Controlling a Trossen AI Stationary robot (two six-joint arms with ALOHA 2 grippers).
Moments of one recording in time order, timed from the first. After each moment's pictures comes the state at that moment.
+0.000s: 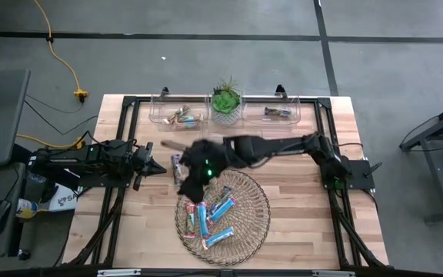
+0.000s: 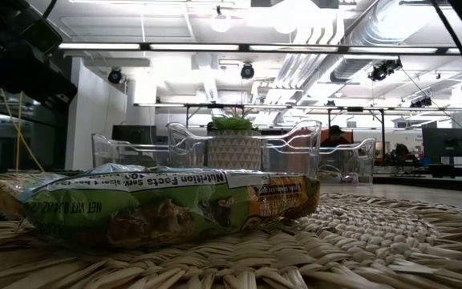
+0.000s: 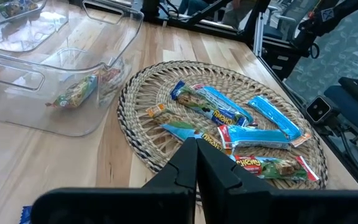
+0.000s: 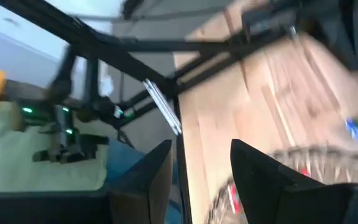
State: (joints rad) left arm 0.00 0.07 0.15 -0.37 0.16 -0.19; right arm 0.14 2.17 2.31 -0.68 -0.28 0.73
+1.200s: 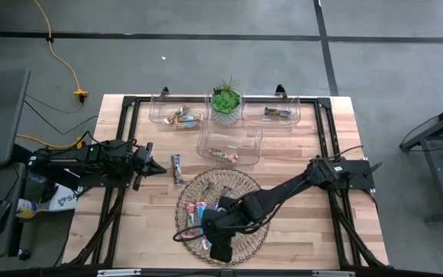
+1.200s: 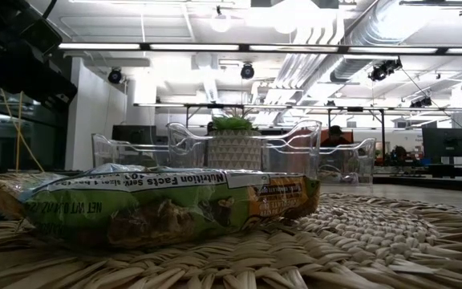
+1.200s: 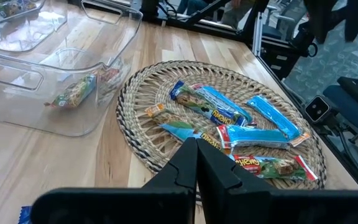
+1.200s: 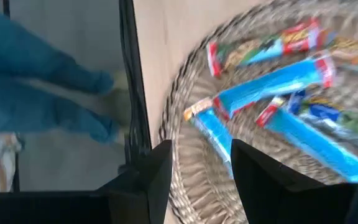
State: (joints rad) left arm 0.00 0.07 0.15 -0.37 0.17 -0.19; right arm 0.47 2.26 2.31 -1.06 -0.02 0.69
